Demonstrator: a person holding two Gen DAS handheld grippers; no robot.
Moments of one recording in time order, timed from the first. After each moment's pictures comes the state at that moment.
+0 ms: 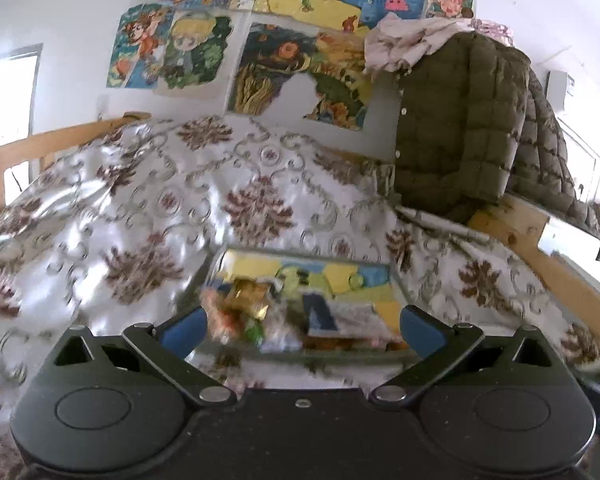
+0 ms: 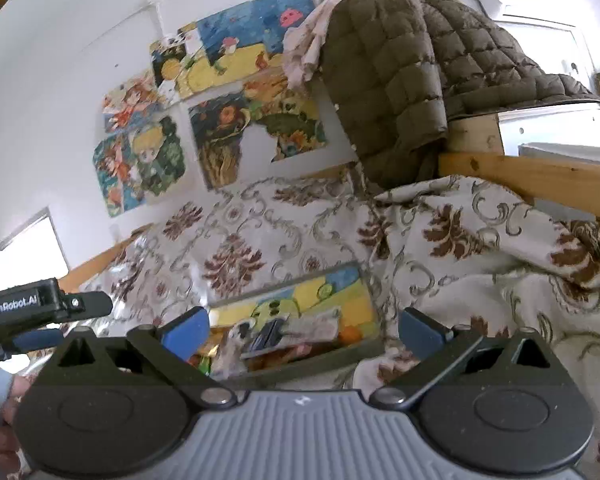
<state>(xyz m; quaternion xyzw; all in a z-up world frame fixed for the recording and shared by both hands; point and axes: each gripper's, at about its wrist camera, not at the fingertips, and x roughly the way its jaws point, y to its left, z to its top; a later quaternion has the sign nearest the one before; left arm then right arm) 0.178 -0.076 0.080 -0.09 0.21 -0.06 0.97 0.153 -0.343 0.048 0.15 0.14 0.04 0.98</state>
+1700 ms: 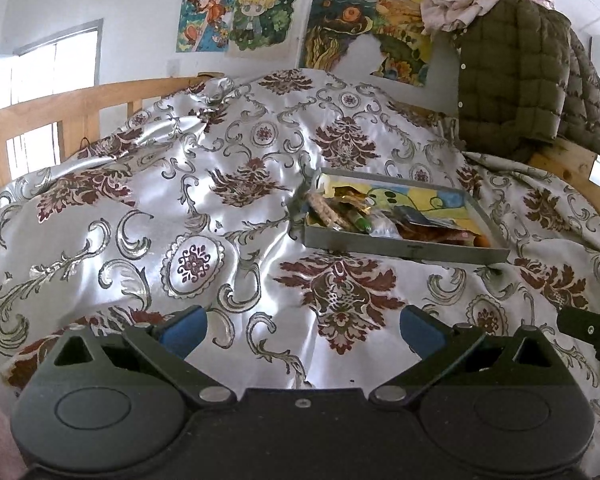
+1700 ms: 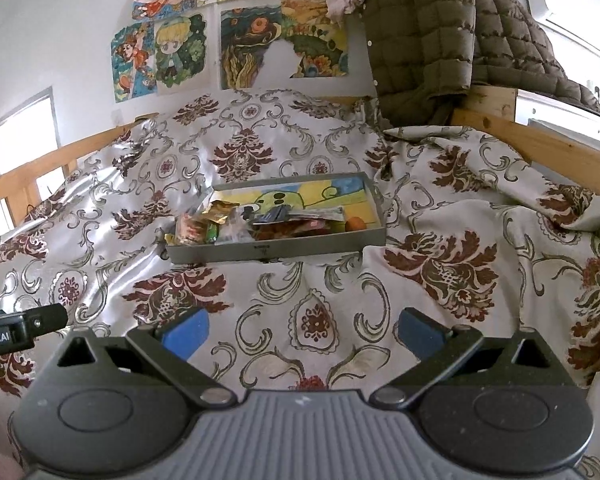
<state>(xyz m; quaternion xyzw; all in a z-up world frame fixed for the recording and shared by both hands) 0.081 -0.011 0.001 -0.07 0.26 0.02 0.96 0.085 -0.266 0.010 0.03 0.25 0.03 0.97</state>
